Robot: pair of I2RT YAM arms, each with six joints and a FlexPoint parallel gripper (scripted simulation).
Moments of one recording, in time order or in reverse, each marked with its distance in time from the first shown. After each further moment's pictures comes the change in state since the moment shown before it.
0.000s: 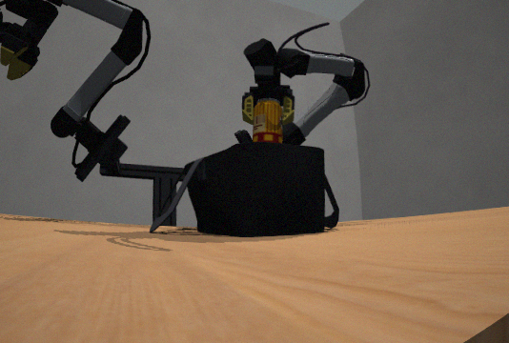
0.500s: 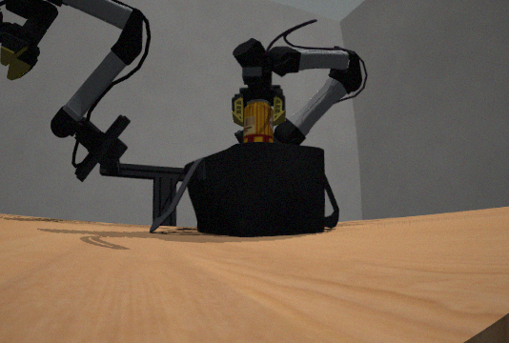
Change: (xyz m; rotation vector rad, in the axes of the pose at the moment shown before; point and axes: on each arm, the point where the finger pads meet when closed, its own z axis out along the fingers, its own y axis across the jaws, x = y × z) left arm -0.004 -0.021 0.009 -0.009 0.020 0.042; right arm 0.000 0.000 0.000 0.000 0.000 0.000
